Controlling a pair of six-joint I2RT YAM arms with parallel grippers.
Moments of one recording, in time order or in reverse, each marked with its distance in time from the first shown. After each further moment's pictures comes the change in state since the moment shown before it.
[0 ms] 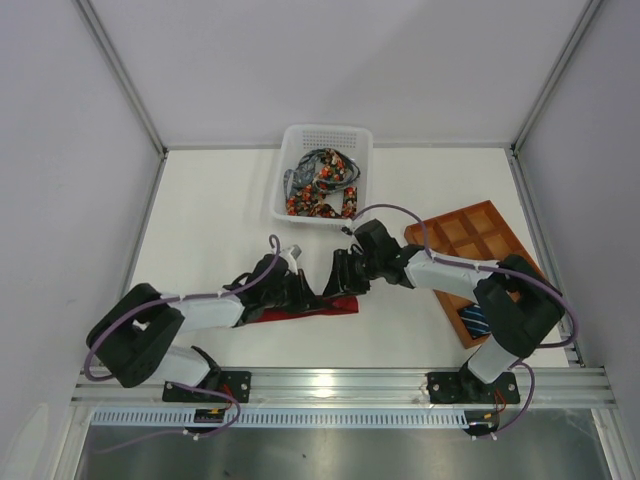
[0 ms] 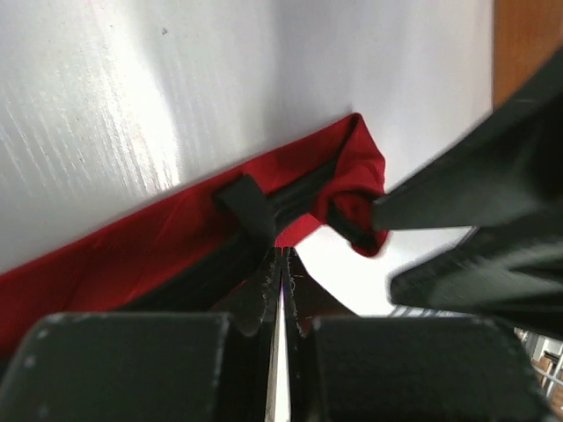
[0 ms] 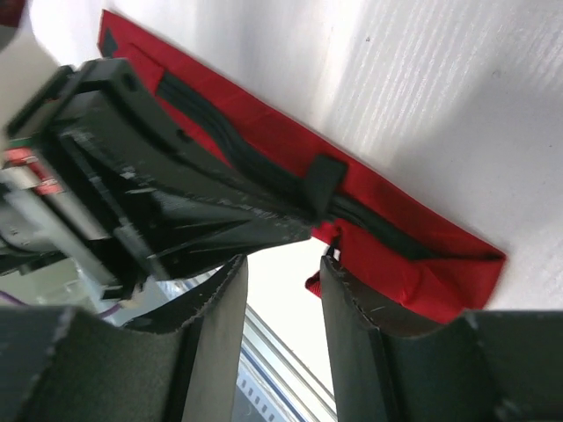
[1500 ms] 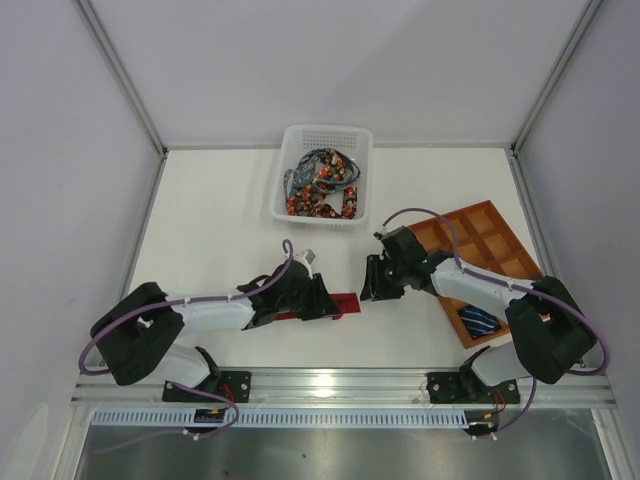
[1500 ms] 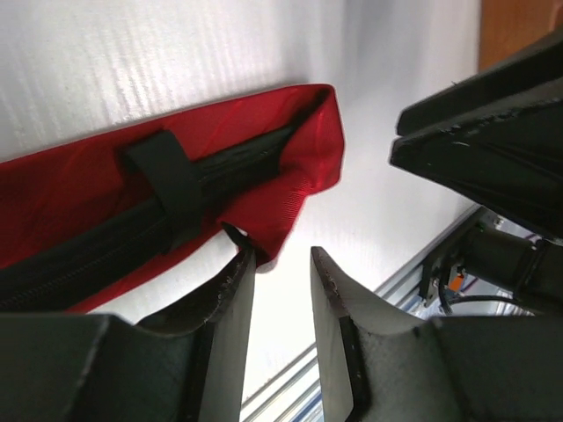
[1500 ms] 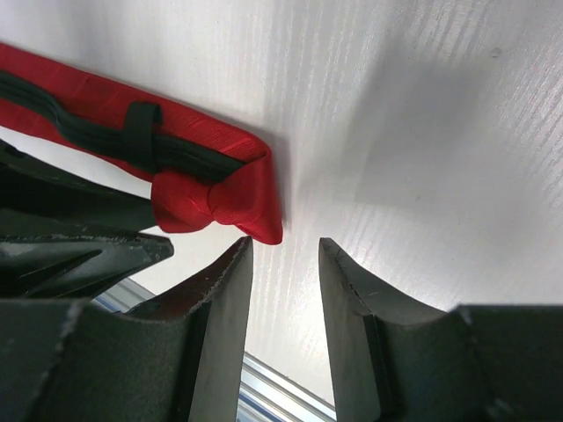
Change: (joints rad) left arm -0.168 -0.011 0.082 -0.099 -0.121 -0.158; right arm -0.098 -0.187 -0.137 -0.198 0.214 -0.117
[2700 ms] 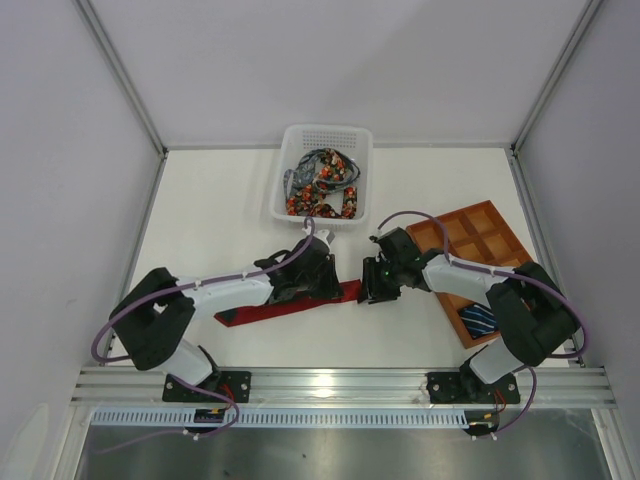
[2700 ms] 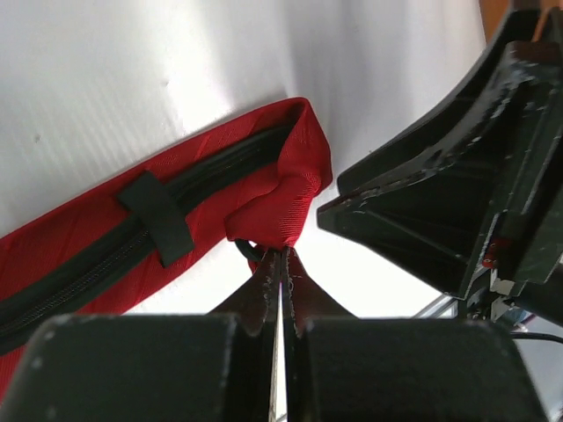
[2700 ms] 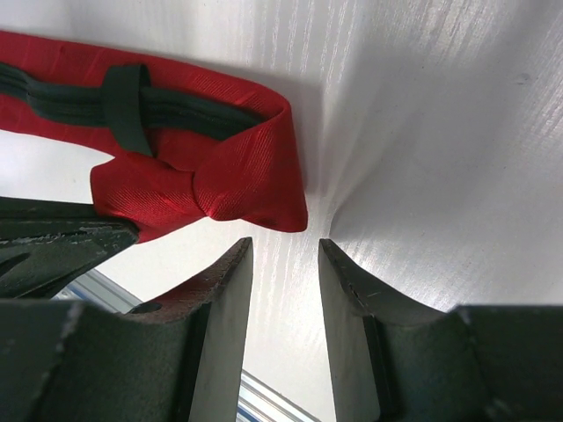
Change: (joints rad) left arm -0.002 0.126 0.295 -0.263 -0.093 0.204; right arm -0.023 0.111 0.003 0.058 -0.055 -0.019
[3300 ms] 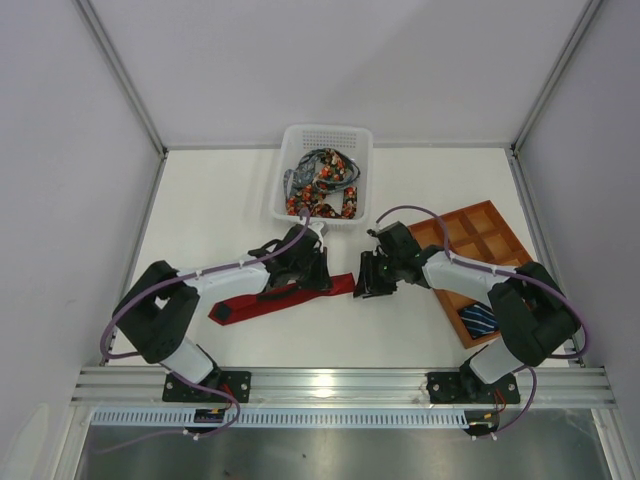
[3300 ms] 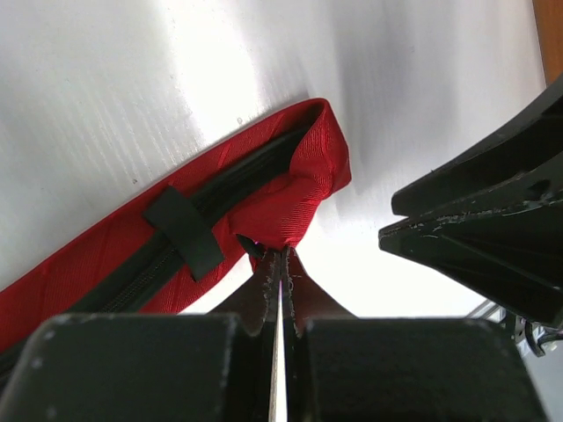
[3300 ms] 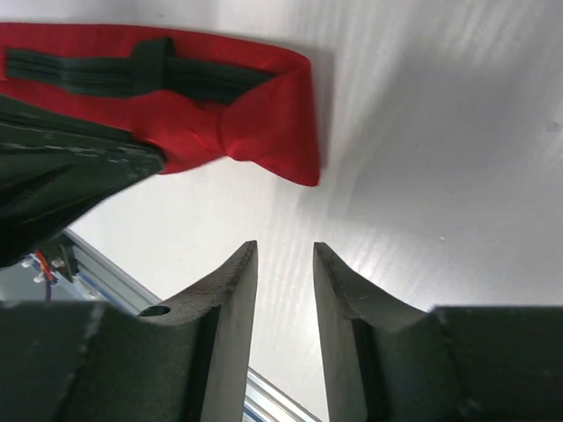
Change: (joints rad) left arm 0.117 0.041 0.036 -0.039 0.072 0.174; right arm -0.005 -0.002 0.034 0.014 -0.031 0.005
